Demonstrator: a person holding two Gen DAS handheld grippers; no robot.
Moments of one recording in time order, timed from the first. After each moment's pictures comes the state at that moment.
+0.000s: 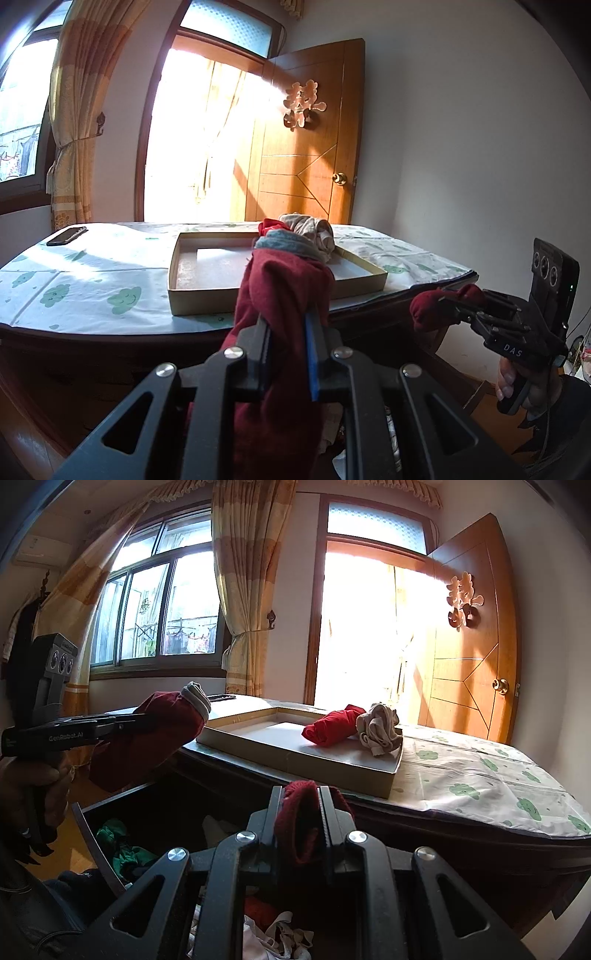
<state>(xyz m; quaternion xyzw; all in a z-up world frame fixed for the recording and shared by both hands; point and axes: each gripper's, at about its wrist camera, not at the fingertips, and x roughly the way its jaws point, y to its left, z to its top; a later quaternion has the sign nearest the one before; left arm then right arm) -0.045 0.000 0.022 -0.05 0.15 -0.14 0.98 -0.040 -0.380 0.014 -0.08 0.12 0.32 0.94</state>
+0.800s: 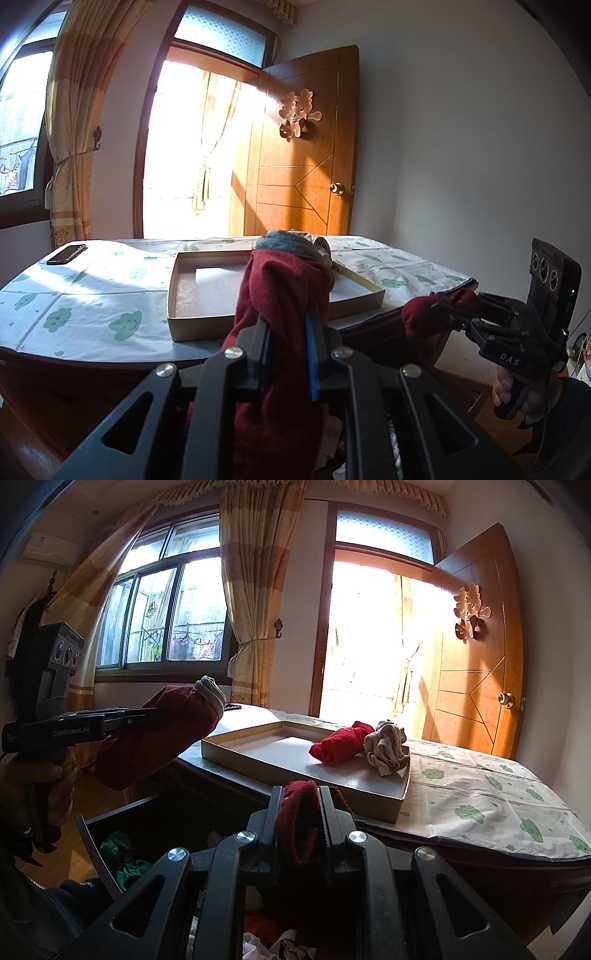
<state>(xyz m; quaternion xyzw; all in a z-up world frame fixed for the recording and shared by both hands) -0.041 -0.005 0.042 -0.04 0.13 -0.14 0.98 -0.037 -0.372 0.025 -0.09 0.10 0.33 0.94</state>
